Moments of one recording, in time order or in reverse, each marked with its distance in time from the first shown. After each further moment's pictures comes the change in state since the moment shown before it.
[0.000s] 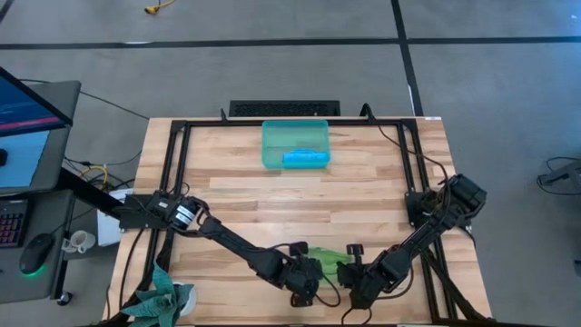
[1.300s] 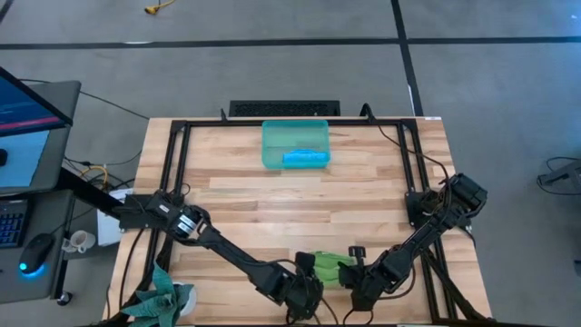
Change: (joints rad) left arm -0.074 0.059 0.181 -0.156 -0.077 0.263; right arm 0.002 -0.013 -0.003 0.021 -0.042 0.052
